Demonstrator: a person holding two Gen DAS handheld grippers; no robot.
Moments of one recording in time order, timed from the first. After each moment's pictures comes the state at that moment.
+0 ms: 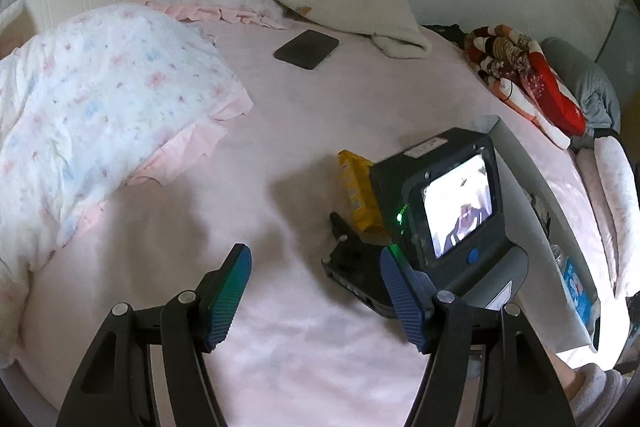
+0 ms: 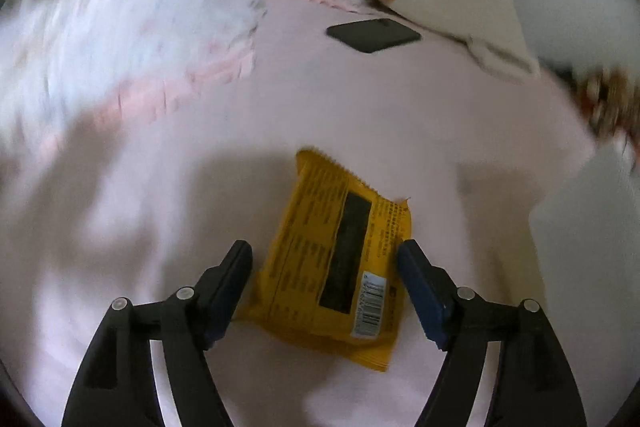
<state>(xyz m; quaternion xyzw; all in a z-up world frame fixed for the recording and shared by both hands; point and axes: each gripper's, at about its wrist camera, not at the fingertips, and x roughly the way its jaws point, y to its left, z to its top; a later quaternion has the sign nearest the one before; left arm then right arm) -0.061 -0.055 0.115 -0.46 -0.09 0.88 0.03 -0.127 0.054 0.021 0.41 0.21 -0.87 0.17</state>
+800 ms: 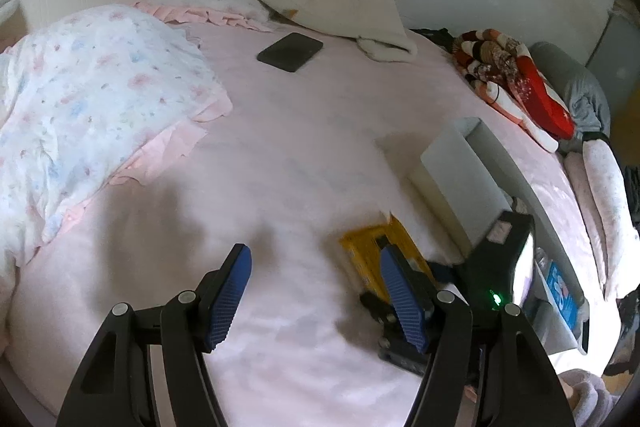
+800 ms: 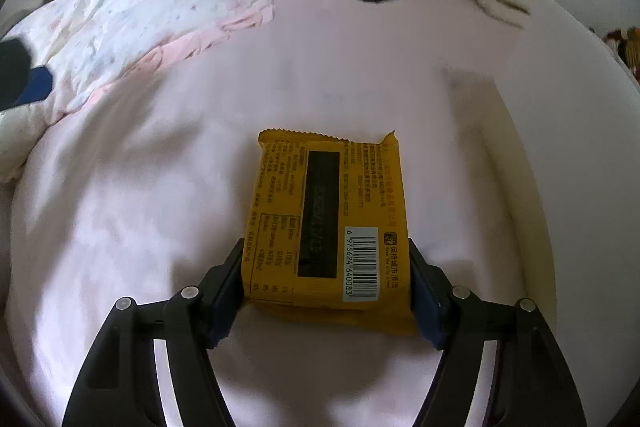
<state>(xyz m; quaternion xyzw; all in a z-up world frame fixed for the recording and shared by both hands) -0.058 -0.037 0.119 -0.45 -0.11 0.88 0.05 -0.077 0.133 0.020 0.49 0.11 -0.83 0.24</state>
